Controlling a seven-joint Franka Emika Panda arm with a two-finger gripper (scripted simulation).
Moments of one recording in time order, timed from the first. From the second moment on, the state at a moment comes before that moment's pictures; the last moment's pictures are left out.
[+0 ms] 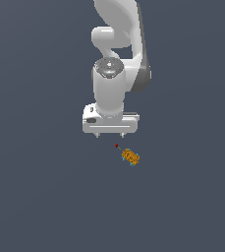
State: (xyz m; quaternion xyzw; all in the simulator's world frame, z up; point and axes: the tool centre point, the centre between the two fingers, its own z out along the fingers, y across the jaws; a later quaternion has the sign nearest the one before) arm 0.006 -0.008 0.173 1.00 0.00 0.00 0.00
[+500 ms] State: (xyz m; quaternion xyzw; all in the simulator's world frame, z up) arm 0.016 -0.011 0.176 1.00 0.02 0.02 0.01
